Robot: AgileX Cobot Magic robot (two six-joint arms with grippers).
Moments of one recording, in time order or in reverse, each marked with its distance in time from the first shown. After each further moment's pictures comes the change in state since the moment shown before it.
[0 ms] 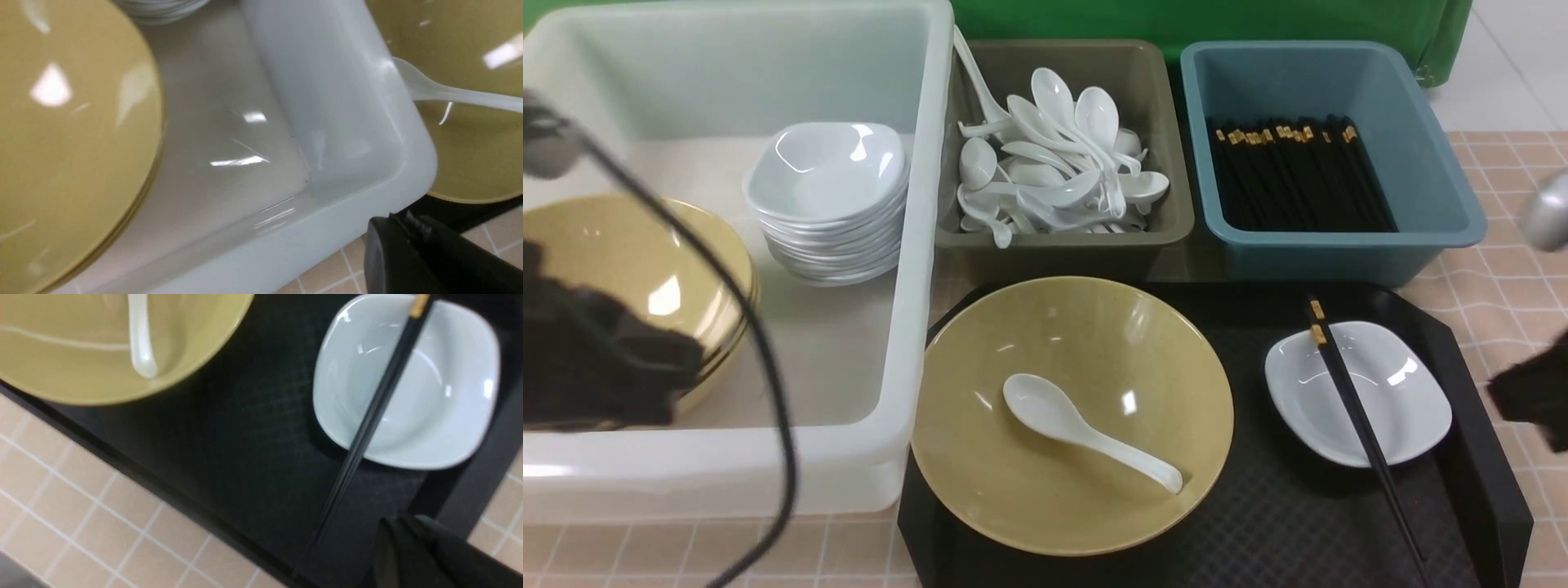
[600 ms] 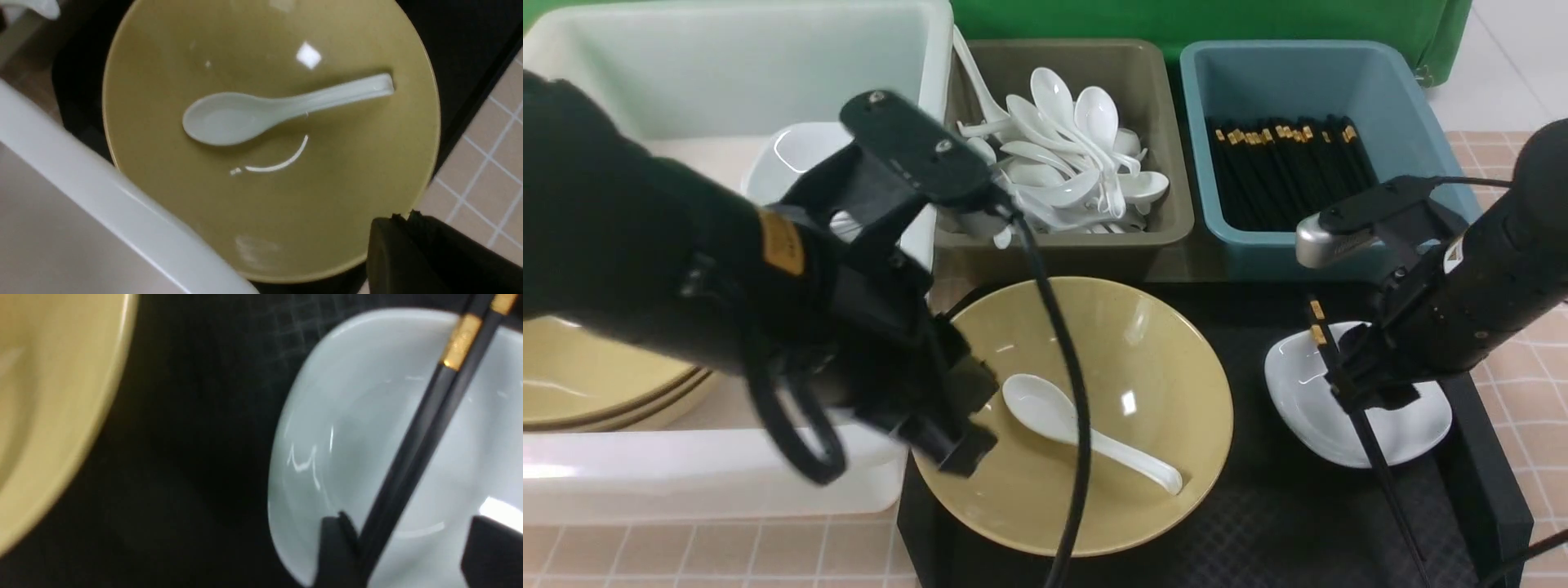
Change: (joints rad) right arm 0.074 0.448 -0.075 -0.122 -0.257 0.153; left arm -0.438 0.285 -0.079 0.070 -0.204 0.013
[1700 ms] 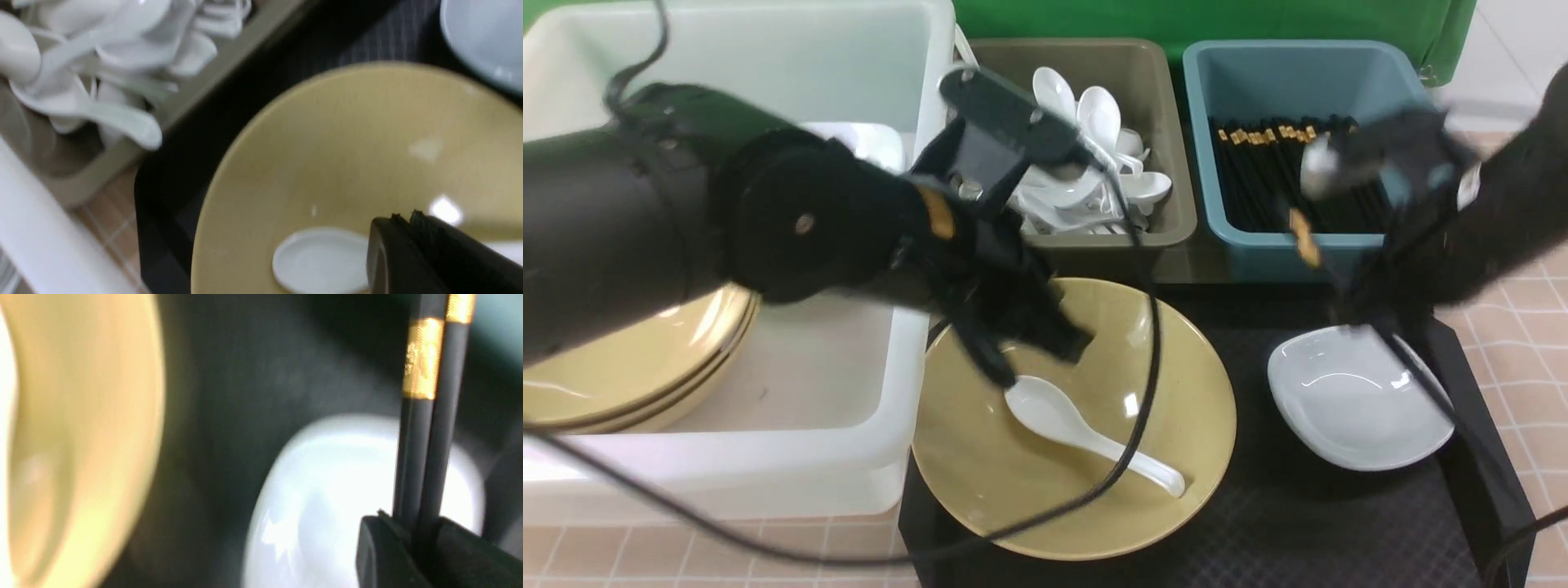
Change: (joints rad) right arm -0.012 -0.045 -0.173 -0.015 0.002 0.002; left arm 0.000 0.260 -0.072 0.128 -0.345 -0.134
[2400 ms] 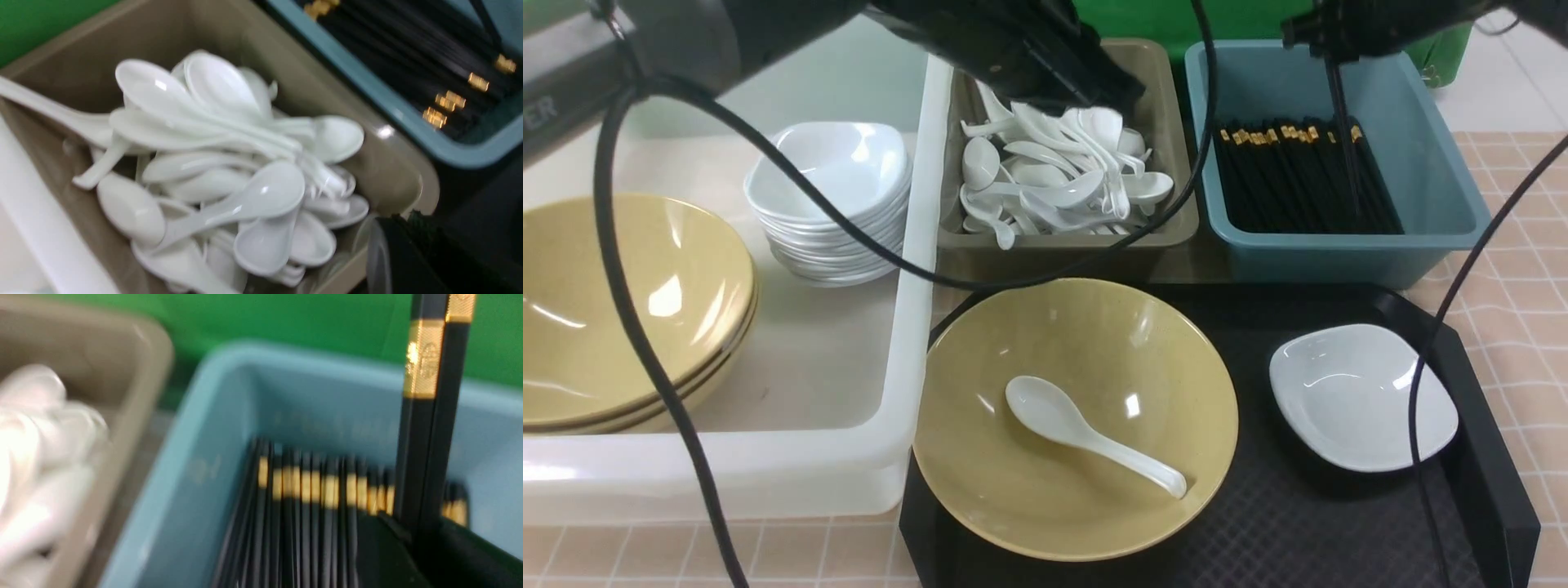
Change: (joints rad) right arm -0.166 0.645 -0.813 -0.015 -0.159 0.131; left arm 0.125 0.305 -0.547 -0.017 0.186 0.062
